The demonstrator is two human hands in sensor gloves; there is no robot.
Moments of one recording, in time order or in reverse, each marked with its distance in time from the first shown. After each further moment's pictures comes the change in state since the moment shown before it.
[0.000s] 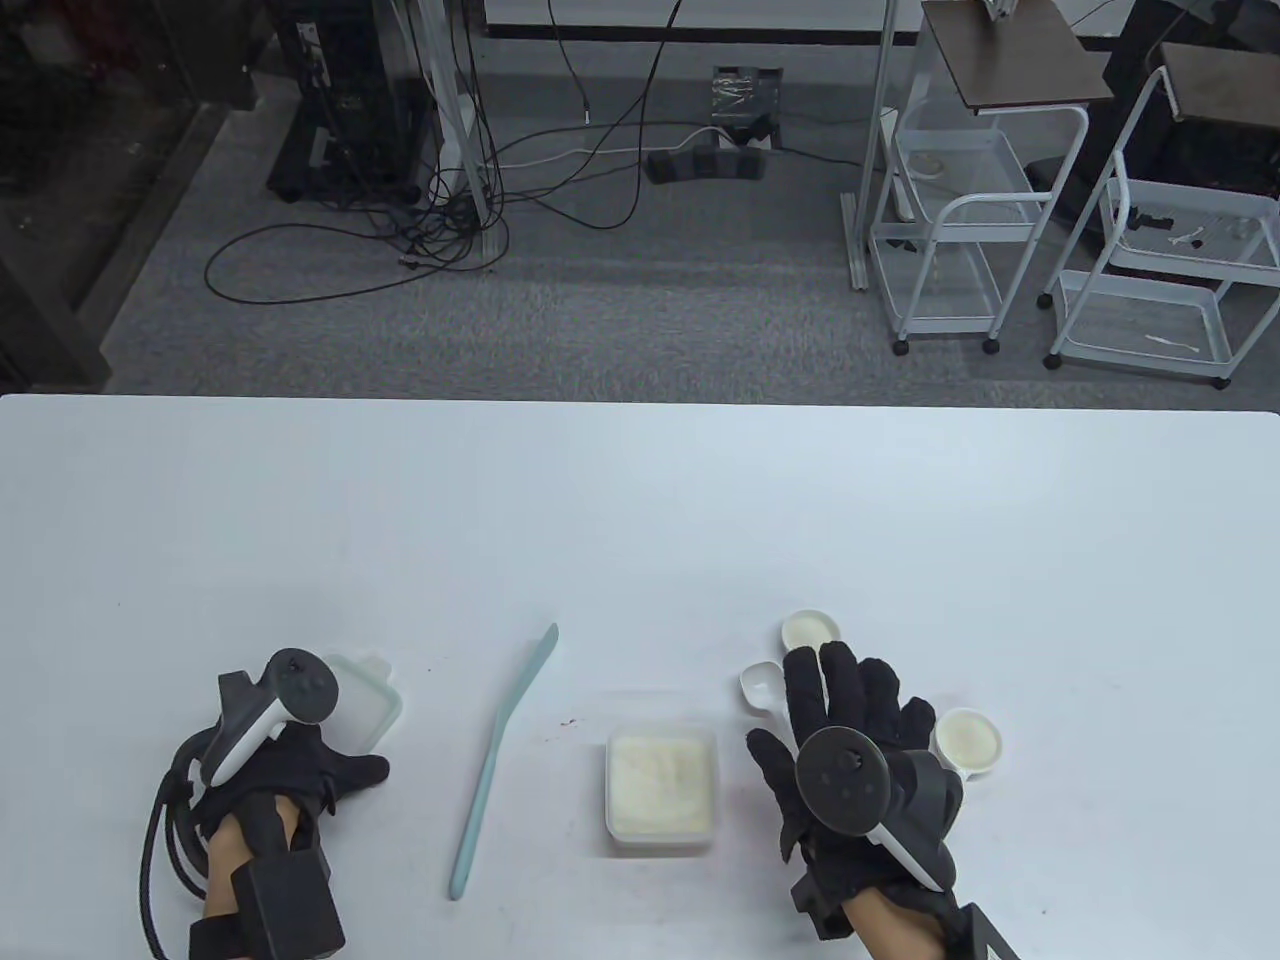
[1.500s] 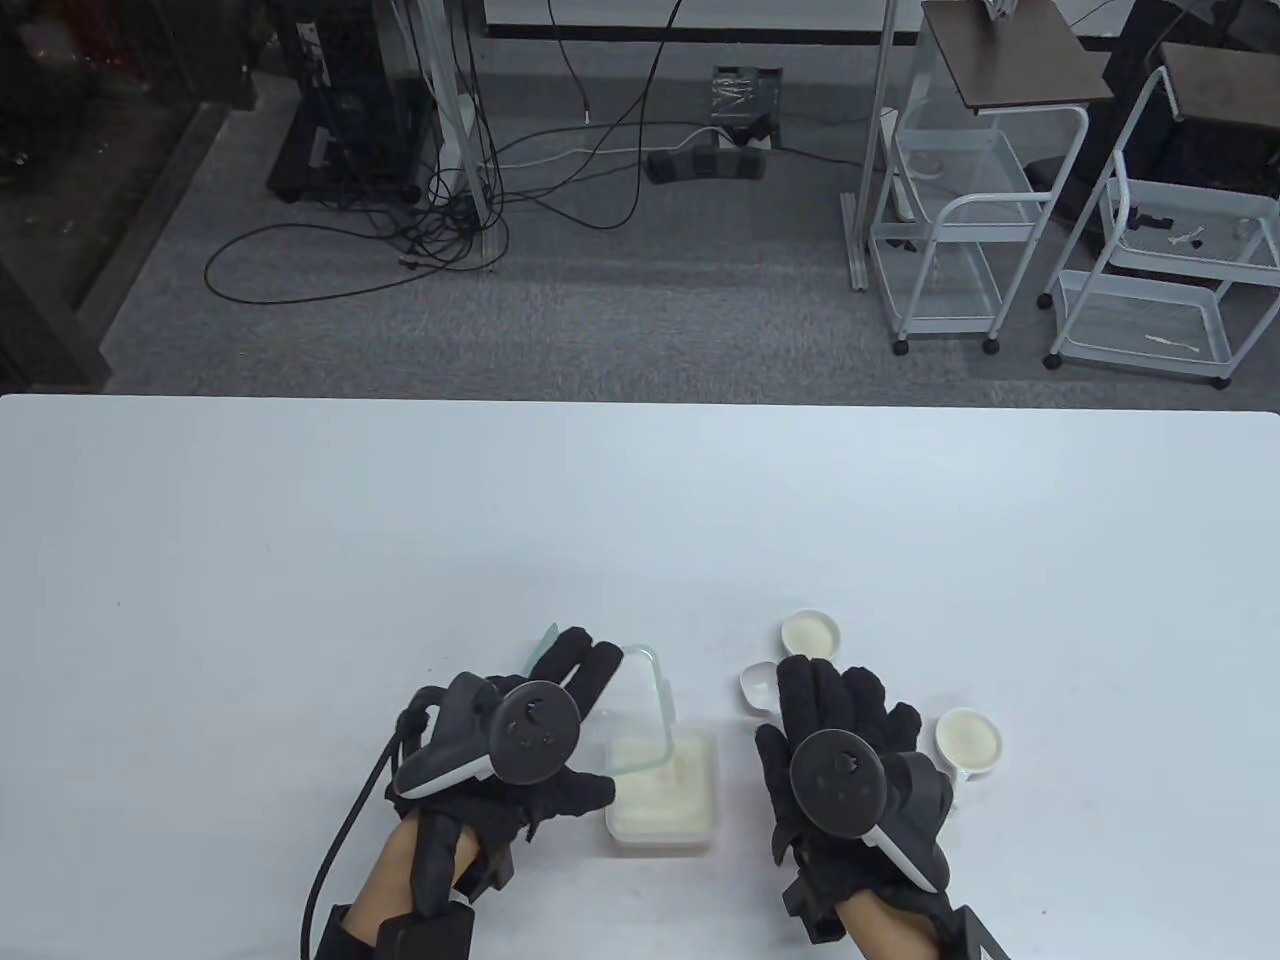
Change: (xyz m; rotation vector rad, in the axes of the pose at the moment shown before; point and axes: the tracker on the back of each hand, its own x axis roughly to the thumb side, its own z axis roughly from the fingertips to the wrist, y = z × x) left_hand 0.208 0.012 0.132 0.258 -0.865 -0.124; right_hand 0.004 0.006 0.000 0.005 -0.055 -0.091
